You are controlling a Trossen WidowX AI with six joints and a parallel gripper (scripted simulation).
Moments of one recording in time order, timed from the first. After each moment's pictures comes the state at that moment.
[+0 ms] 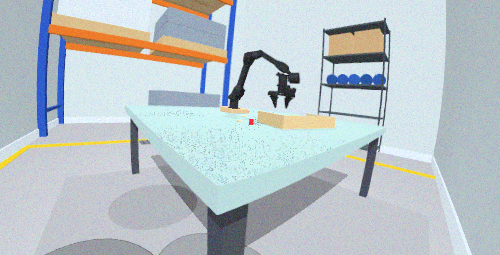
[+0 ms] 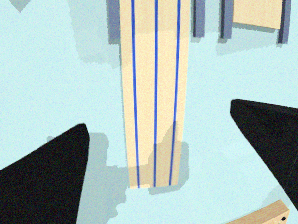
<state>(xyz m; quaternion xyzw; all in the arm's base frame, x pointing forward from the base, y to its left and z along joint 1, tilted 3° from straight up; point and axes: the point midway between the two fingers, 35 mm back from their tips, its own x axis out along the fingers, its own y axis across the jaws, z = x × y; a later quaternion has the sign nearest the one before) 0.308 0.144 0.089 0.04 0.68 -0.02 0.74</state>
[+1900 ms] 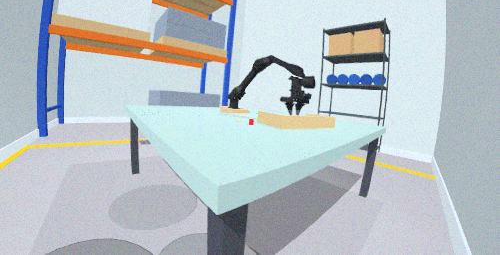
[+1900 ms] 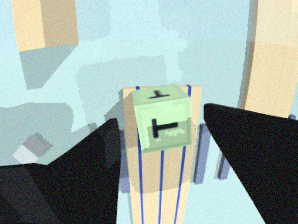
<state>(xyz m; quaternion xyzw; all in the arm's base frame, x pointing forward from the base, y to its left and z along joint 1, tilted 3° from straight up) 0.436 0.118 0.070 0.04 0.67 -0.03 0.74</state>
